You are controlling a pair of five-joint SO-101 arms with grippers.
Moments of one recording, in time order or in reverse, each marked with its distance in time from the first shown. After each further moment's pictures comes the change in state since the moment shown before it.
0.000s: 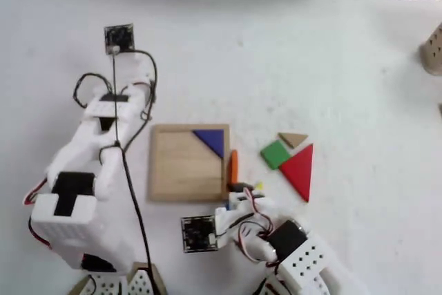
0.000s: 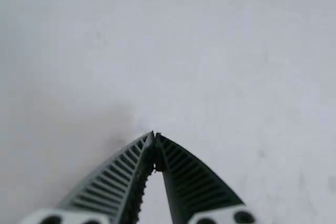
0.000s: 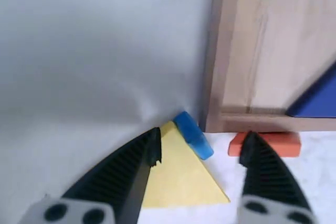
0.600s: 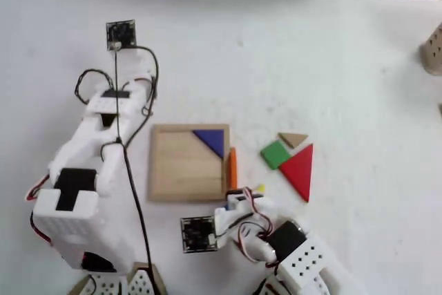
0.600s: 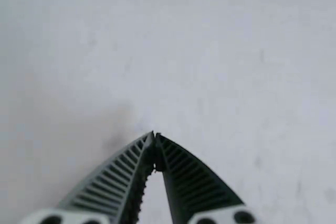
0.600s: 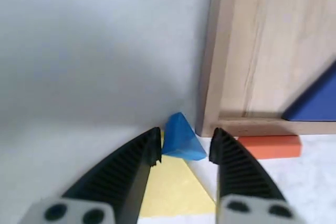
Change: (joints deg) left arm 0.4 2.5 -3.3 0.0 0.0; right arm -0.1 -0.1 0.9 -2.4 0.3
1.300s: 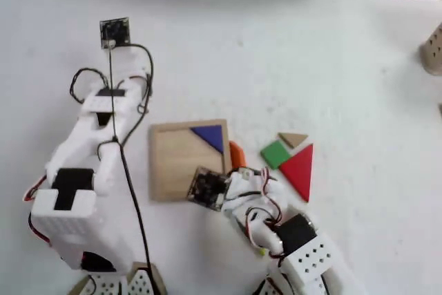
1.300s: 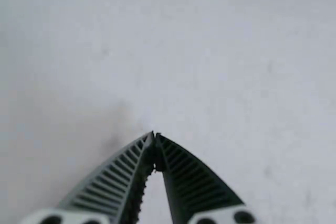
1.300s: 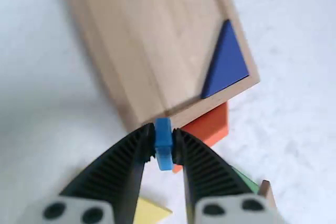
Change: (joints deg) left arm -1.5 0.0 -1.0 0.0 0.0; right arm 7.4 0.1 -7.3 -7.5 -20.2
